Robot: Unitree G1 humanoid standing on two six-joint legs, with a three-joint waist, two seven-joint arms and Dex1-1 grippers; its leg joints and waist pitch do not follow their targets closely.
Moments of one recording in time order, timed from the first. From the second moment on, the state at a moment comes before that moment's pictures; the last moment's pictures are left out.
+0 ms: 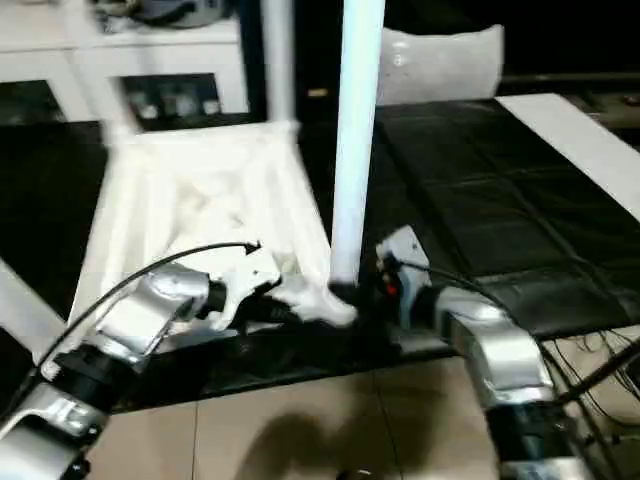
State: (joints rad) left arm -0.56 0.18 -0.30 0.40 0.09 0.49 -0.90; right arm -0.35 -0.24 0.02 0.12 0.20 0.60 0.61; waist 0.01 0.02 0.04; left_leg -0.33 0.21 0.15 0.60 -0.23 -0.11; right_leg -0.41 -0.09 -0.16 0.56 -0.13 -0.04
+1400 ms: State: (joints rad) left arm -0.56 0.43 -0.47 0.40 0.04 0.04 -1.41; right arm -0.30 -0.58 0.21 0.10 0.30 0.37 1.34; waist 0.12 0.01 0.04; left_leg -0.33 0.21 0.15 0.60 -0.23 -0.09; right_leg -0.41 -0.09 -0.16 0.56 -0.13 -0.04
